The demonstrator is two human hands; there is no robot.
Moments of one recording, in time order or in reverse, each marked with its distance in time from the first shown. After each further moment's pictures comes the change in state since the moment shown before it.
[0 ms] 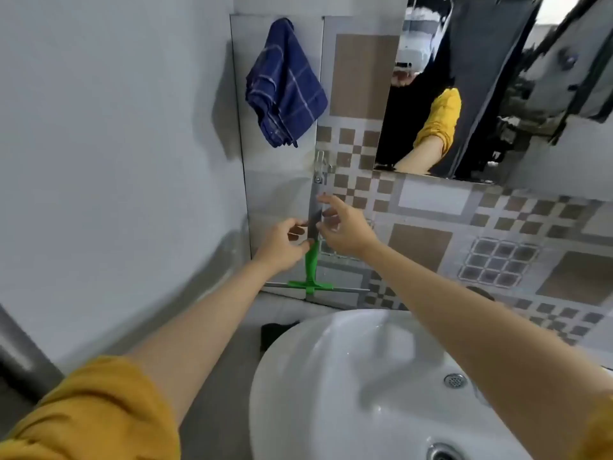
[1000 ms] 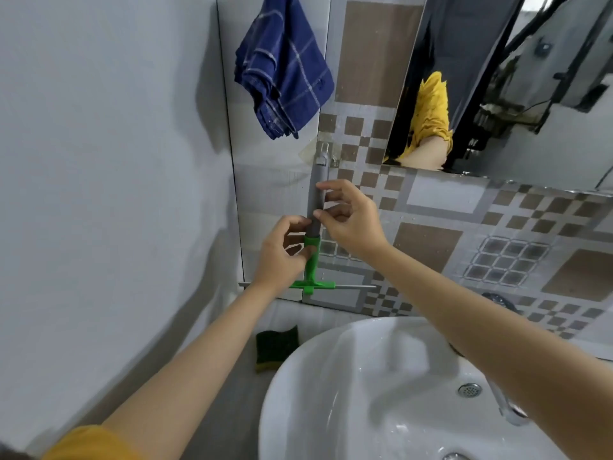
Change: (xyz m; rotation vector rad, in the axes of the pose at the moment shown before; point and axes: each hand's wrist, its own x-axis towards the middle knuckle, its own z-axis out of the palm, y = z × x) left_hand 0.001 -0.023 0.011 -0.348 0.087 0.185; right_hand 0.011 -0.007 0.008 0.281 0.269 -0.109
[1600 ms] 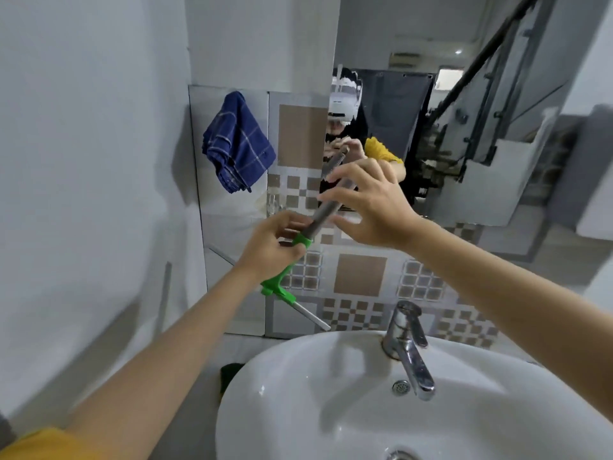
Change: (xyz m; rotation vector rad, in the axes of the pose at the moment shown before) left_hand 0.005 0.129 0.013 0.050 -0.195 0.202; right_hand -0.015 -0.114 -0.147 -1.049 -0.012 -0.712
